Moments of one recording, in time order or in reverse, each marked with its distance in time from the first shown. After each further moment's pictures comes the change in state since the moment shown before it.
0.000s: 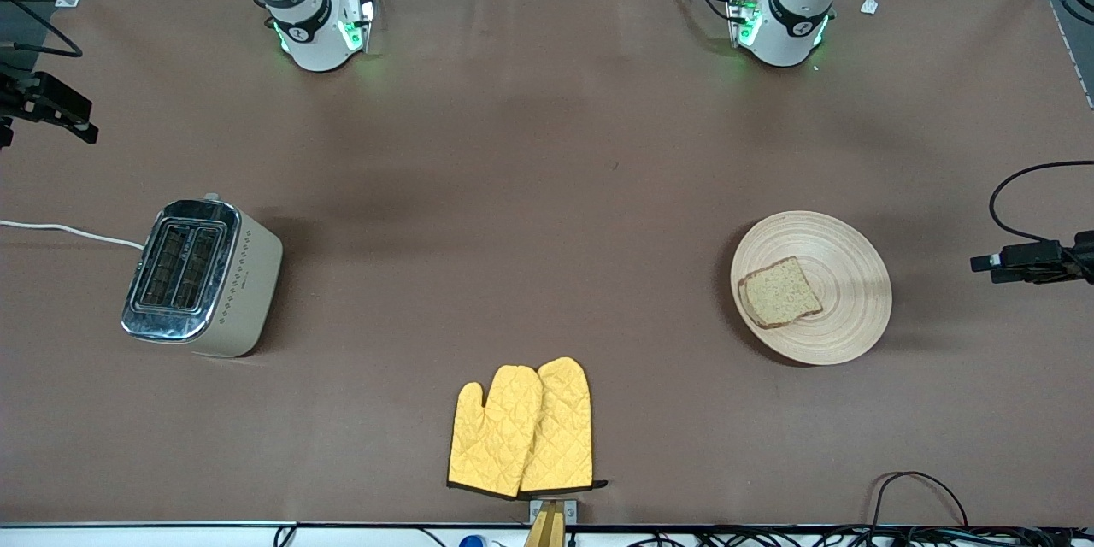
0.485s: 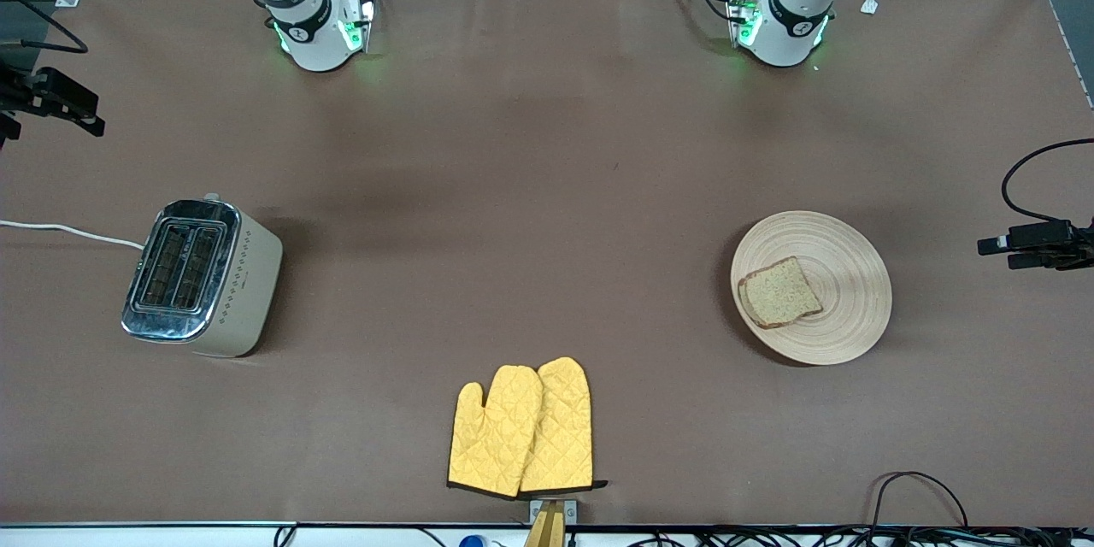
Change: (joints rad) left arm -0.057 -0.102 -0.013 0.002 0.067 -0.054 -0.072; right arm 0.001 0.000 0.002 0.001 0.000 -0.050 0.000
